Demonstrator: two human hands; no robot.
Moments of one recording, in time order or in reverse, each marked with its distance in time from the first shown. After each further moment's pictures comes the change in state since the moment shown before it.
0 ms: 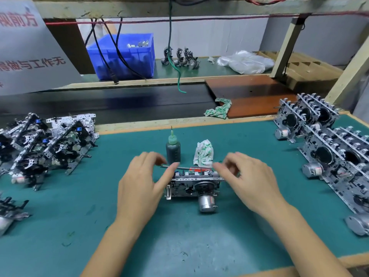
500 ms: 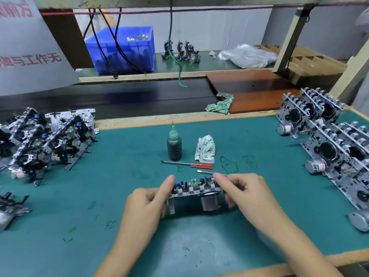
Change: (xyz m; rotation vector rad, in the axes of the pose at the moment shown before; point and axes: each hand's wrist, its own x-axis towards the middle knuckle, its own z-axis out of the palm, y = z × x) left_hand -0.039 0.003 -0.006 -0.431 -0.257 -0.429; right_hand -0.033 -0.013 0.006 0.438 -0.118 0.149
